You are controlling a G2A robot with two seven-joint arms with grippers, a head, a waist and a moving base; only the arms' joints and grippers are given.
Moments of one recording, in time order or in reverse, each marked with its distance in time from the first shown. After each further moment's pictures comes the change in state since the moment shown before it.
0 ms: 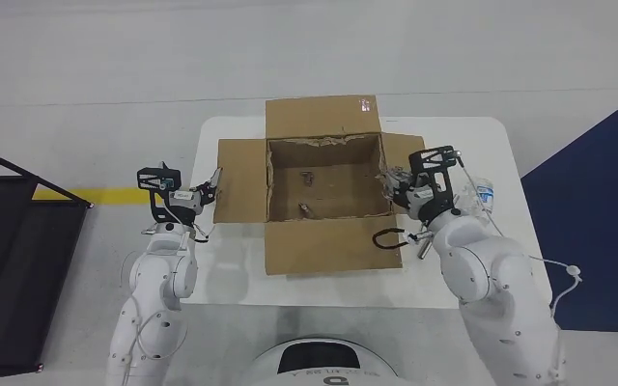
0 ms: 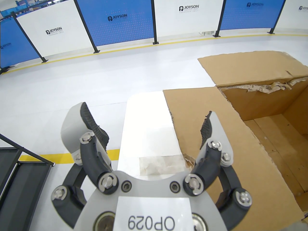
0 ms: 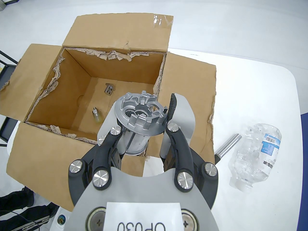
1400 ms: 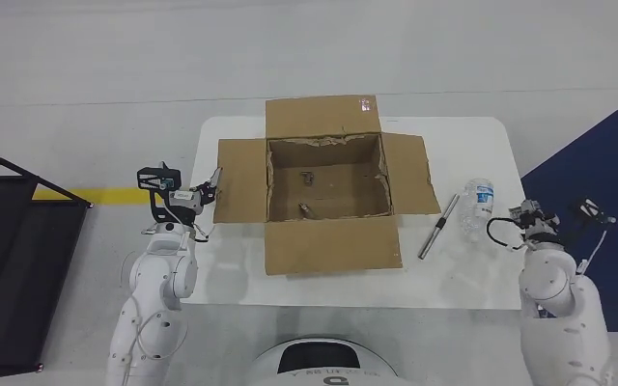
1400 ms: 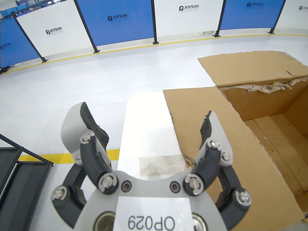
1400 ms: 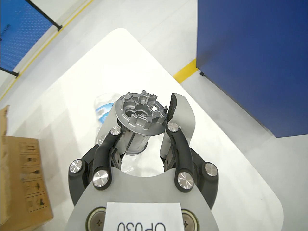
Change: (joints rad) left arm 0.000 0.000 0.000 0.000 0.000 0.000 0.000; right arm -0.100 -0.021 0.499 0.612 0.330 0.136 -0.601
